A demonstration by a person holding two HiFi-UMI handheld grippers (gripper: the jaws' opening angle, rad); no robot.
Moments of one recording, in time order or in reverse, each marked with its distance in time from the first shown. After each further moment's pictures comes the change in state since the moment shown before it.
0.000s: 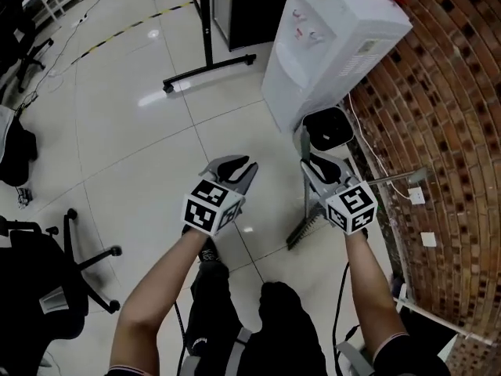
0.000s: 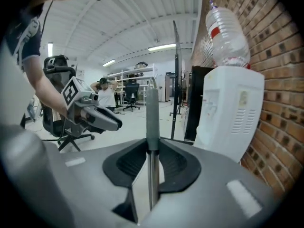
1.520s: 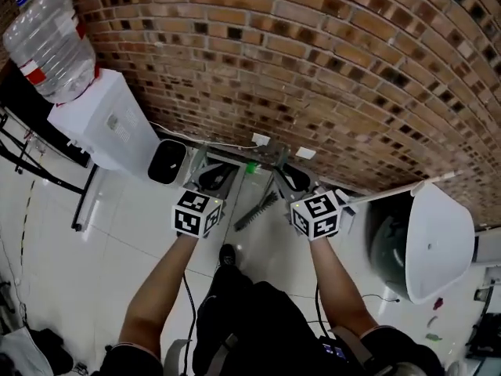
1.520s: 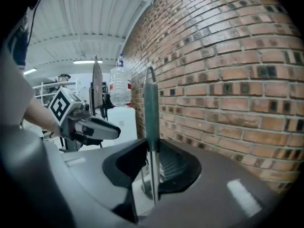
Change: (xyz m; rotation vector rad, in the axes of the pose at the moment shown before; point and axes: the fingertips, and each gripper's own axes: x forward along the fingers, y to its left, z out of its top) left arm 0.140 -0.482 0.201 0.361 0.070 -0.613; right arm -0.527 -0.134 0.006 0.409 -0.091 -0.863
